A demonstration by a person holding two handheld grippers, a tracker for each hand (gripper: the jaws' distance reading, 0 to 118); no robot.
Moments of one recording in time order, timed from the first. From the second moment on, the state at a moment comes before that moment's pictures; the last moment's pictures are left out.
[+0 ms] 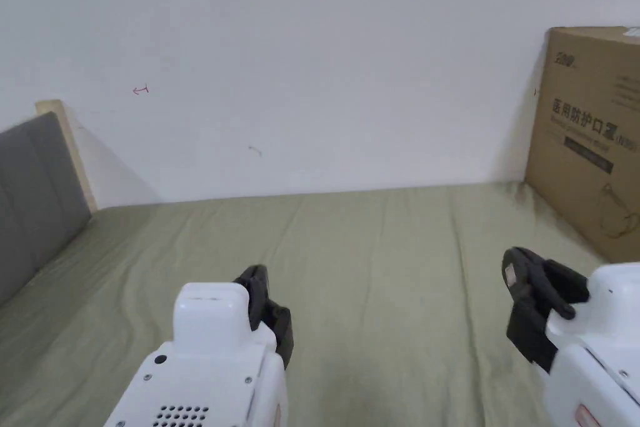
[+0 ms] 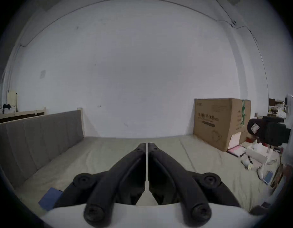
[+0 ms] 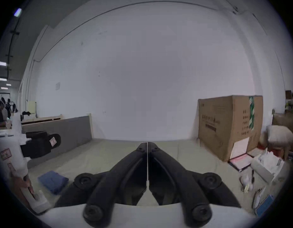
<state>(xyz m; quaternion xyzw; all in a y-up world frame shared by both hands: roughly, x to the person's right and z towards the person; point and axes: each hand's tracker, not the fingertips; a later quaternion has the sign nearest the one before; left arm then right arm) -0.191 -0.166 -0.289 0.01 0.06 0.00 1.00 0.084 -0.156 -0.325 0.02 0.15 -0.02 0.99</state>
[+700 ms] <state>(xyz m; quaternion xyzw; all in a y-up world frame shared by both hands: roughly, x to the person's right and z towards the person) -0.204 -0.159 -0.292 0.02 0.08 0.02 1.00 0.052 -0.166 -0.340 0.00 0.11 0.01 0.99</state>
